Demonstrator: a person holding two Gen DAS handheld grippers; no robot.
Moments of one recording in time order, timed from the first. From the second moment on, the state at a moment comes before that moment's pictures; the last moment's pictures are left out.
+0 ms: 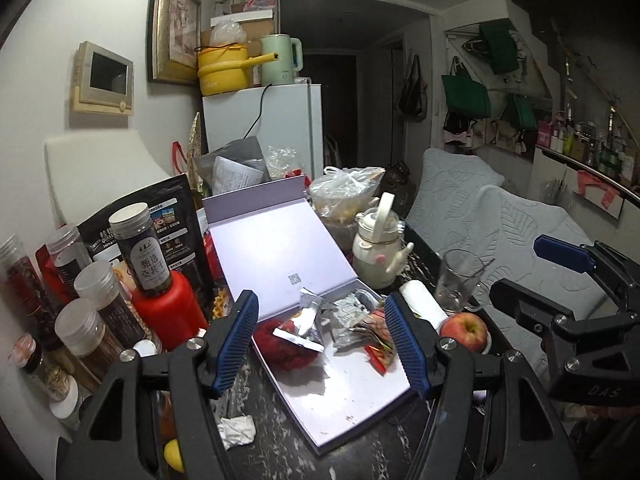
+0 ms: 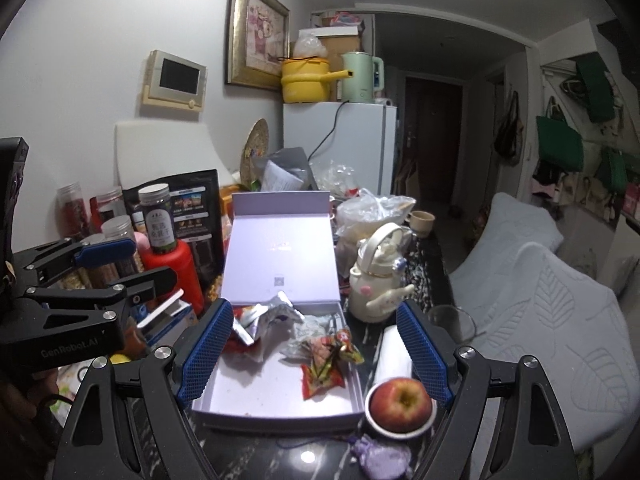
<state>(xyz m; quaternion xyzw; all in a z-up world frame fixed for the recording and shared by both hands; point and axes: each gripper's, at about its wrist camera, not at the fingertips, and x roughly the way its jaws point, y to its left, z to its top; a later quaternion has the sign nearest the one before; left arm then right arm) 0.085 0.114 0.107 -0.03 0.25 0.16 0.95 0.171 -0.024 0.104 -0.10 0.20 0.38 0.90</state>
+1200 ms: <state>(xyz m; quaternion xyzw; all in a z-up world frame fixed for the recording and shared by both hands) 0.150 -0.005 -0.002 0.00 0.35 0.01 0.94 0.180 -0.168 0.000 -0.06 0.30 0.27 0.91</state>
